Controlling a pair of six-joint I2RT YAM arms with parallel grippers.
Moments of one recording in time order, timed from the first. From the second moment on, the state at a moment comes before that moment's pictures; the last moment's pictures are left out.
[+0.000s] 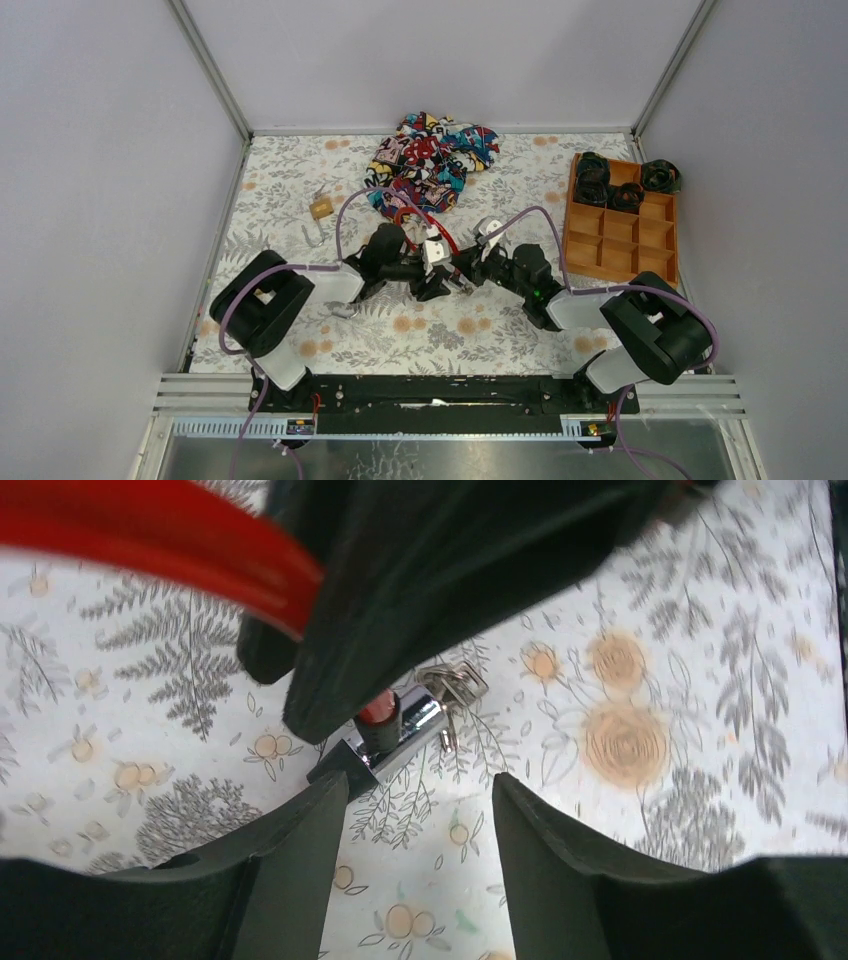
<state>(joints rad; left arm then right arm) -0.64 1.65 0.67 0.42 0.71 0.38 0.65 1.48 0.37 0.96 -0.30 0.01</state>
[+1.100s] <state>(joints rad) -0.75 1.80 0.49 1.11 0.24 -0.14 0.64 1.32 0.51 0.54 -0.29 0.09</state>
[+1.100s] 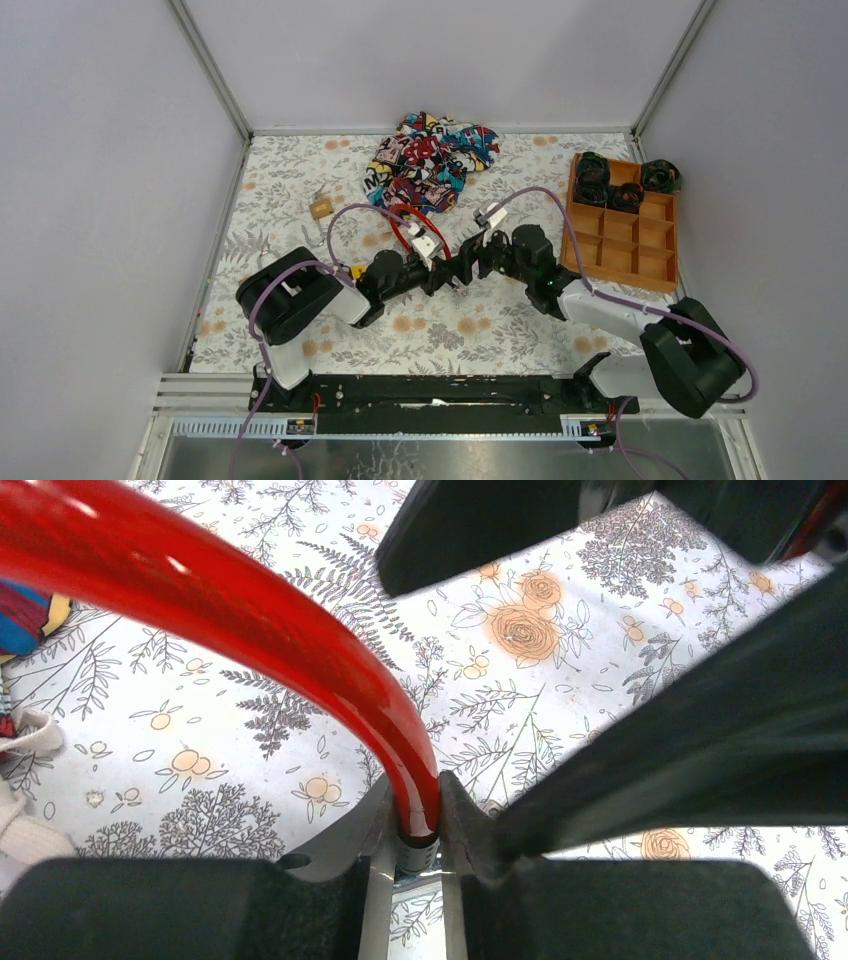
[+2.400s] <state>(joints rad) -0.67 1.76 0.40 1.20 0.28 -0.21 0.44 1.78 0.56 0.51 -0.74 0.91</state>
